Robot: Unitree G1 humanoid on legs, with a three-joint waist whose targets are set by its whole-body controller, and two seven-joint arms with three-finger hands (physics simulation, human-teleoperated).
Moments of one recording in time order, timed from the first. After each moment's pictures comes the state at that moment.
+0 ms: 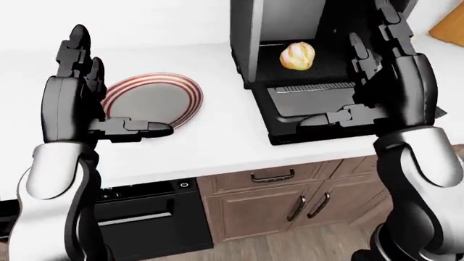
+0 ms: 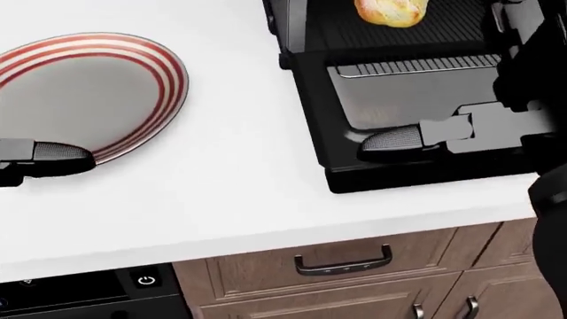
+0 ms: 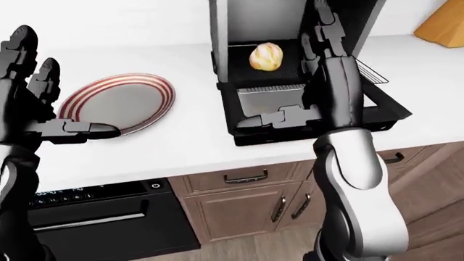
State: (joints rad) left arm -0.47 0.35 0.30 -0.72 -0.04 0.92 -0.07; right arm -0.56 -0.26 -0.21 -0.81 0.19 0.93 -0.02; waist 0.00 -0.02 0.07
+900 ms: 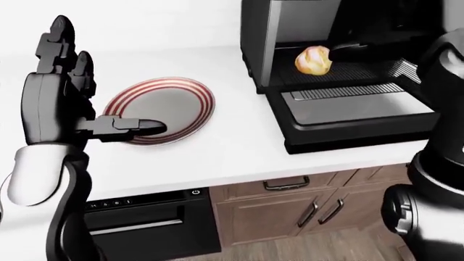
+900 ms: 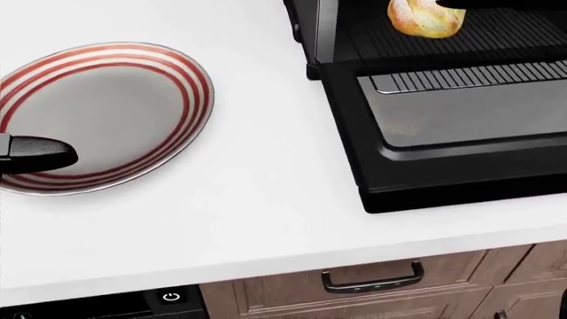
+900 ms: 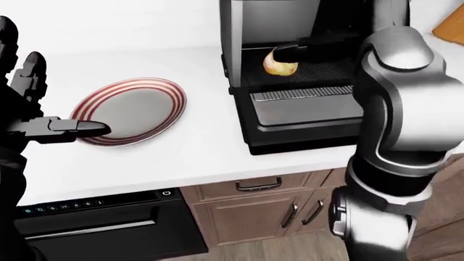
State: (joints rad) left arm -0.47 0.38 0.35 -0.77 -0.12 0.94 -0.02; right arm -1.05 -0.55 -0.18 -0.31 0.08 1.26 -0.01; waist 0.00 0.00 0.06
